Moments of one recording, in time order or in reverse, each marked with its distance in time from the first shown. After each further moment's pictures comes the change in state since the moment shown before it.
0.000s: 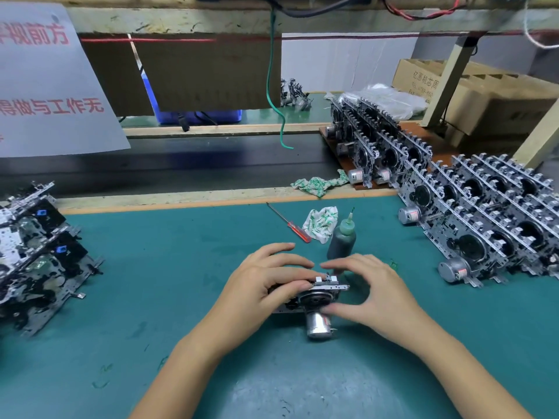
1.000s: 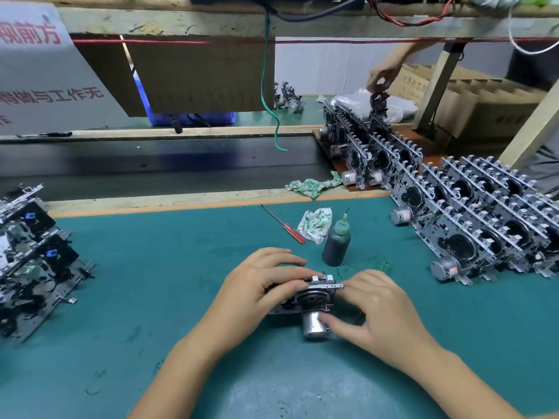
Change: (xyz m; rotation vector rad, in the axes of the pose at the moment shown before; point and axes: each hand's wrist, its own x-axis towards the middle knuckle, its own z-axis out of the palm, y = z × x) left_hand 0.001 0.002 -0.001 0.000 0.014 0.022; right_hand -0.017 0.004 0.008 -0.453 0.173 -0.260
